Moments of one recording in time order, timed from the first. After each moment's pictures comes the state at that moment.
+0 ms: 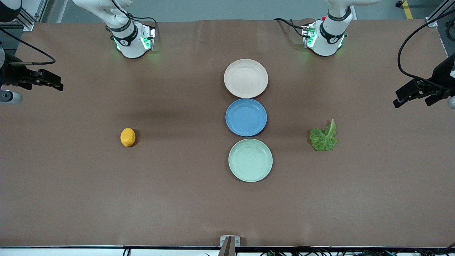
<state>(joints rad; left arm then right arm) -0.04 0.02 0.02 -1.55 -0.04 1.66 -0.10 0.01 -0.01 -0.02 -1.58 -0.04 1.41 0.01</state>
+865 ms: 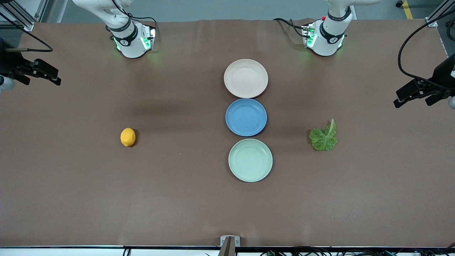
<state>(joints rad) -0.04 0.02 0.02 -1.54 -0.04 1.66 -0.10 0.01 -0.13 -0.03 -1.70 -0.01 1.52 0.00</state>
